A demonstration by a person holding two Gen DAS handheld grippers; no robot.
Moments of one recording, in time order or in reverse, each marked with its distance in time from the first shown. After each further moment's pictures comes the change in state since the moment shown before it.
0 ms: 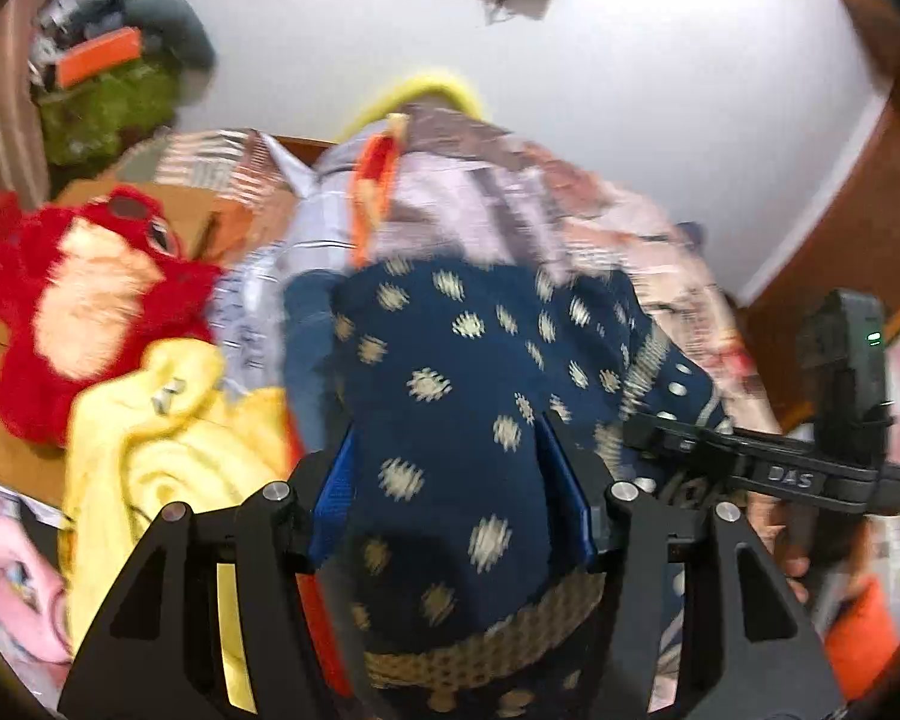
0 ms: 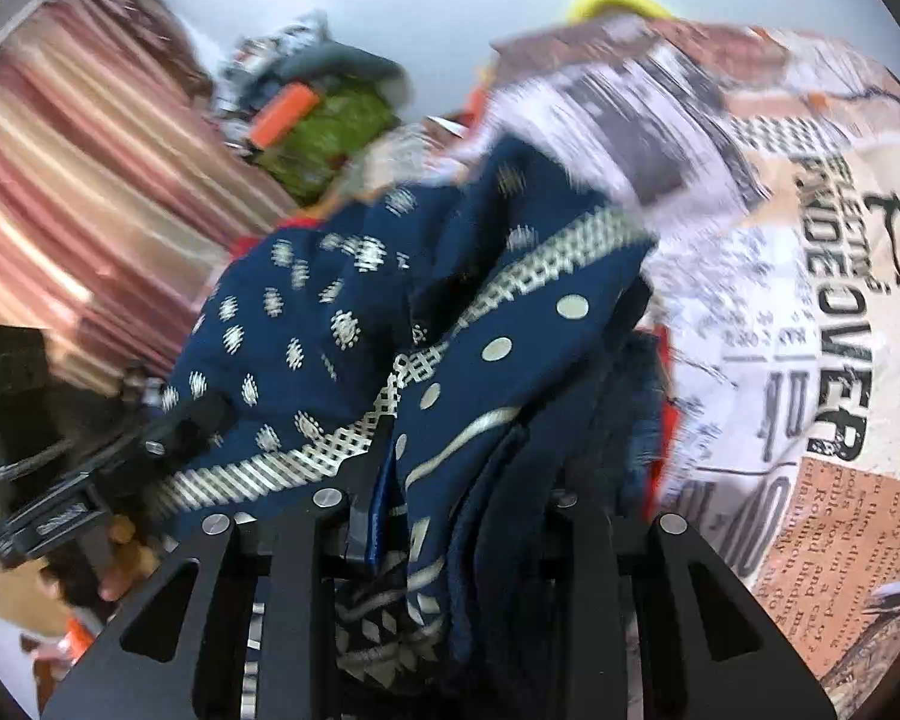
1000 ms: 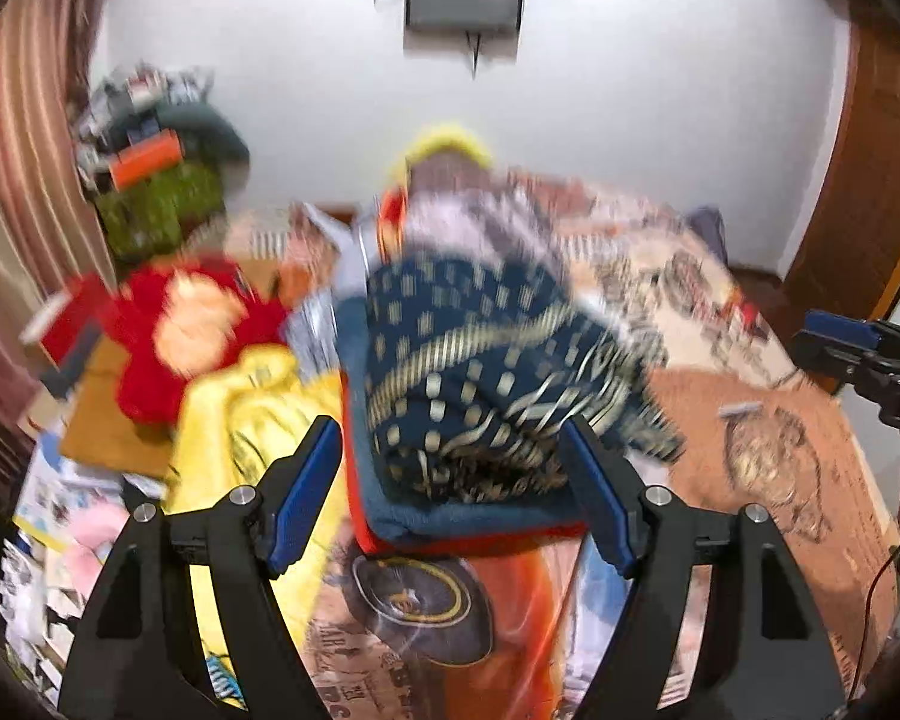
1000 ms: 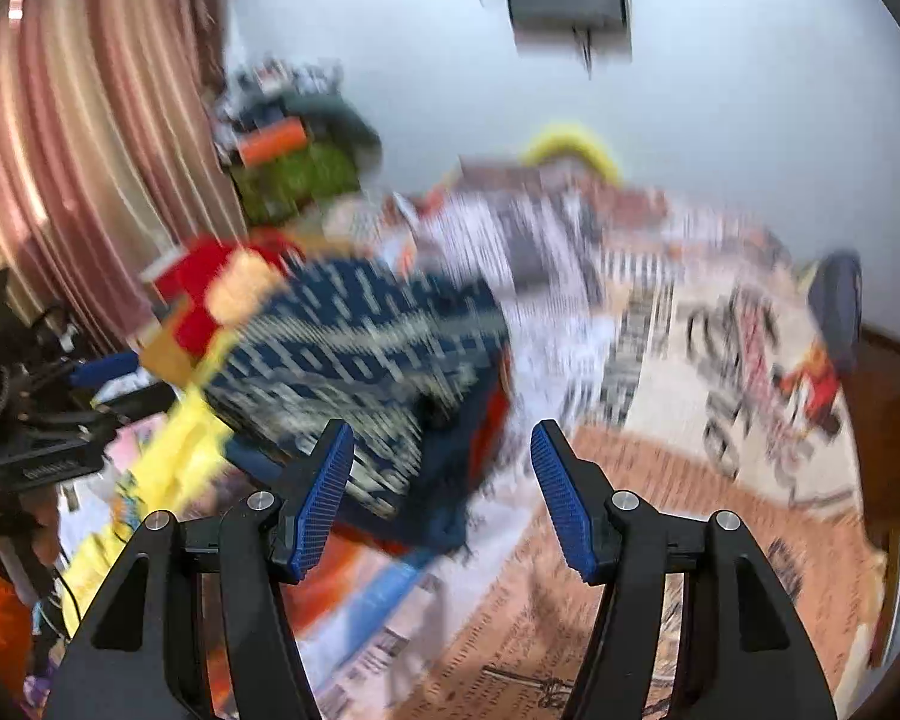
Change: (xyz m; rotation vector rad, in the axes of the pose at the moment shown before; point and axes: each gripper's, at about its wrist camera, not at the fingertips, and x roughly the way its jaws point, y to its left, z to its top) left arm -0.154 -0.080 -0.094 0.153 -0.183 0.147; right arm -0.188 0.059 -0.103 -0.296 -0.292 -0.279
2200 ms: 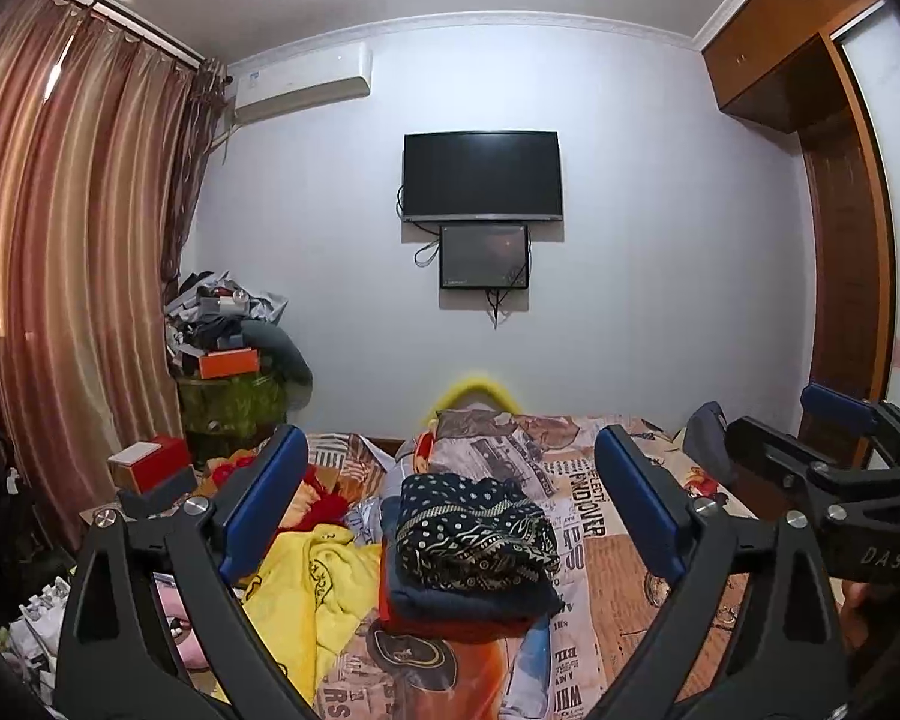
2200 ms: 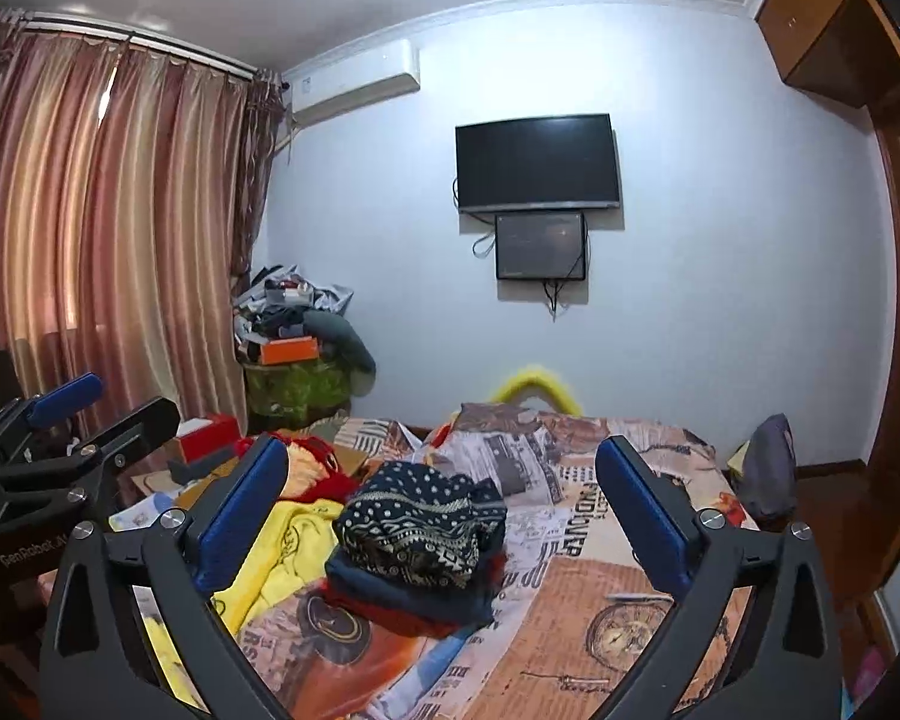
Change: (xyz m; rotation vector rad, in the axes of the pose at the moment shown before) left arm -0.253 -0.065 -0.062 -0.006 -0.569 0.112; right arm -0.180 0.114 -0.037 -0.048 -0.539 -0.138
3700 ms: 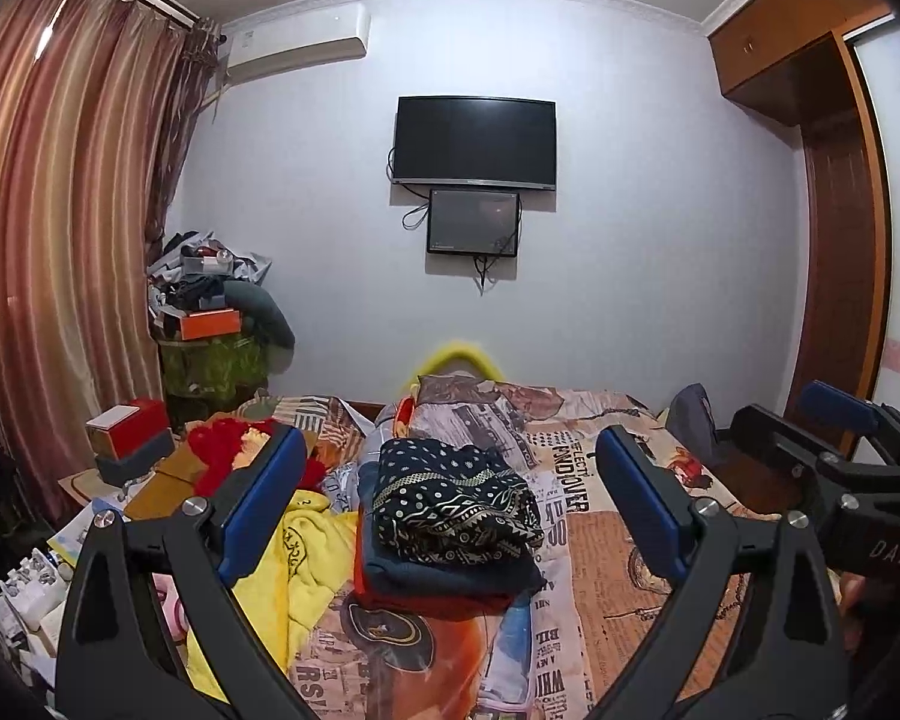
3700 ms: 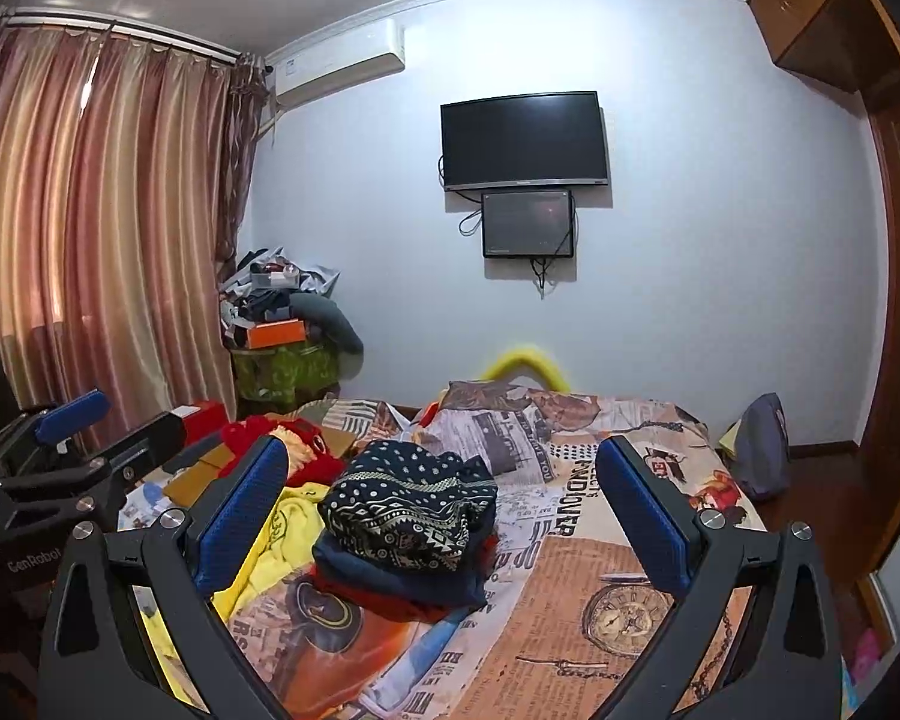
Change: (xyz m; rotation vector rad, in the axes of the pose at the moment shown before) left arm 0.021 0.003 -0.017 -0.041 0.080 -0.045; right arm -0.006 -0.005 -0.009 0.021 0.046 -0.029
